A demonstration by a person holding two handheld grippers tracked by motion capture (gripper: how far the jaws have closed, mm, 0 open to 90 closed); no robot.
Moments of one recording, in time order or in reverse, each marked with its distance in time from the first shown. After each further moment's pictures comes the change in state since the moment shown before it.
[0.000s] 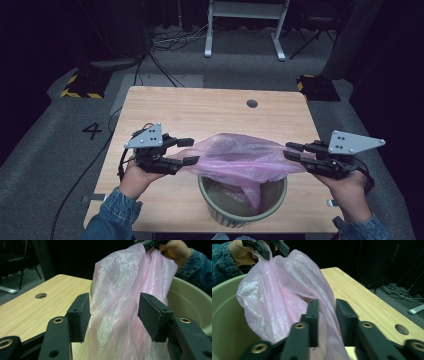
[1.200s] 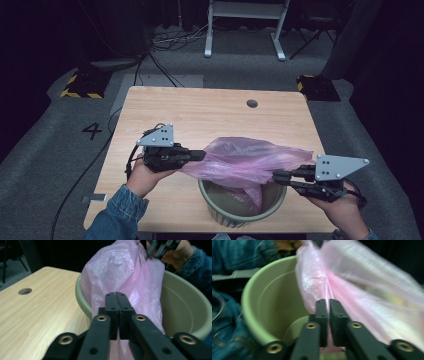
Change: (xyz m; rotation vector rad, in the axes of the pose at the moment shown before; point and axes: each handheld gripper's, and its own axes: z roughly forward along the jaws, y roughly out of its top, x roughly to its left) left arm -0.005 0.010 0.010 0.047 -0.065 -0.015; right arm 0.046 -0.010 0.009 0.065 0.172 -0.077
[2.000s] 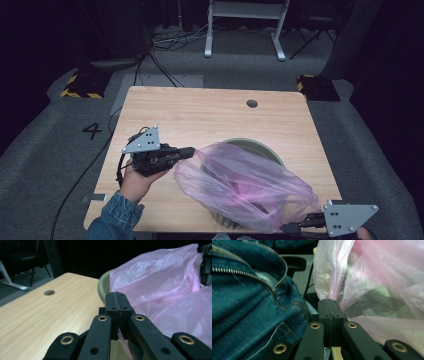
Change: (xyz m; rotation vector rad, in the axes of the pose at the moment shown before) left arm -0.006 -0.018 -0.018 -0.063 0.116 -0.010; right arm 0.069 -0.044 -0.018 0.070 0.208 -0.027
